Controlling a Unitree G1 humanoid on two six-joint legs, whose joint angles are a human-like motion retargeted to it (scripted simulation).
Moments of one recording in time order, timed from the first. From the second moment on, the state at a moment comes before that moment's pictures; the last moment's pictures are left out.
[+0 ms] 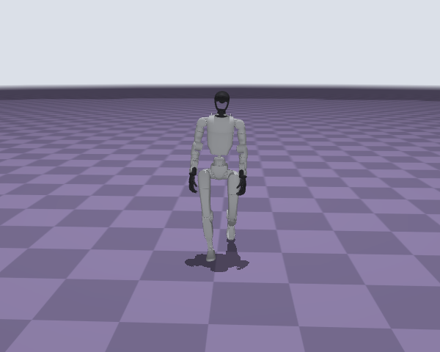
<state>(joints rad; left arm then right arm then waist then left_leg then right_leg) -0.08 0.19 -0.41 1.24 -0.05 -0.11 0.09 -0.04 -0.19 0.42 1.25 0.03 -0.06 -0.03 -0.01 -0.04 -0.07 -0.04 -0.02 0.05 0.96 -0.45 -0.02 -0.49 0.10 -0.03 0.56 -0.28 0.04</state>
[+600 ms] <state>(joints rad) -0.02 0.18 -0.43 1.28 -0.07 -0.11 0.05 -0.21 -0.14 0.47 1.20 0.03 -0.10 -0.01 0.08 -0.27 -0.09 -0.41 -0.28 0.20 0.30 -0.27 0.14 -0.13 -0.16 0.11 1.00 -0.29 0.21</state>
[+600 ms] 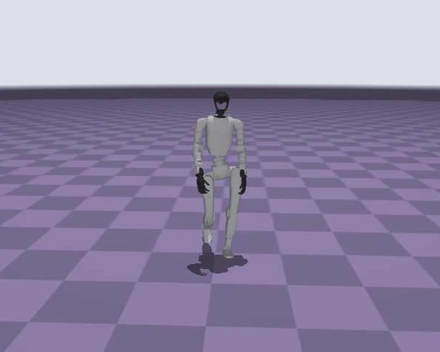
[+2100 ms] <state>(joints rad) -0.39 0.25 -0.39 1.13 -0.21 -0.10 0.09 -0.10 -0.21 0.47 1.33 -0.02 -0.04 0.11 0.03 -0.18 0.03 0.08 -0.29 0.05 0.00 -0.35 0.16 -0.54 -0.22 -0.01 1.17 -0.38 0.10</state>
